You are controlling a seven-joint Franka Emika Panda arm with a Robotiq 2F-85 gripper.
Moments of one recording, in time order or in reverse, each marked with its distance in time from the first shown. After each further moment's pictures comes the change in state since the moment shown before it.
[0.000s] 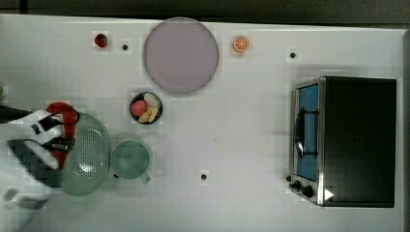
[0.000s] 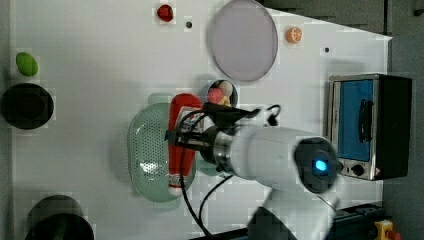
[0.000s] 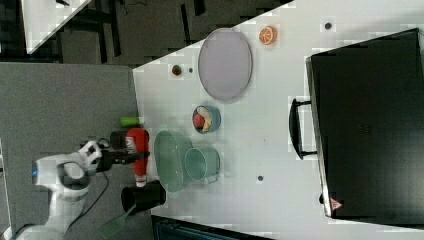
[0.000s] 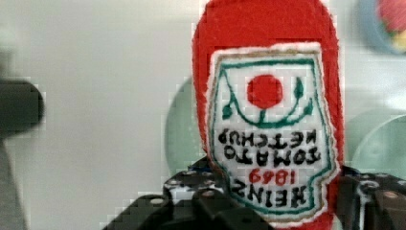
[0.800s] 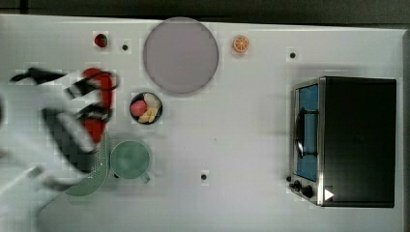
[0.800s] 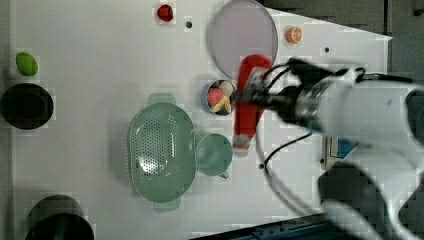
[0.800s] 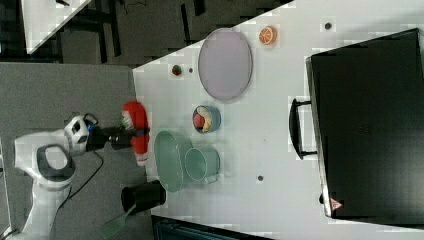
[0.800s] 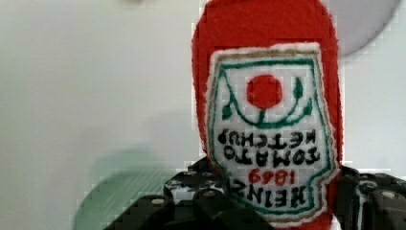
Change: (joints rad) arm -0.164 -0.117 -0.092 0.060 0.007 -0.139 -0.198
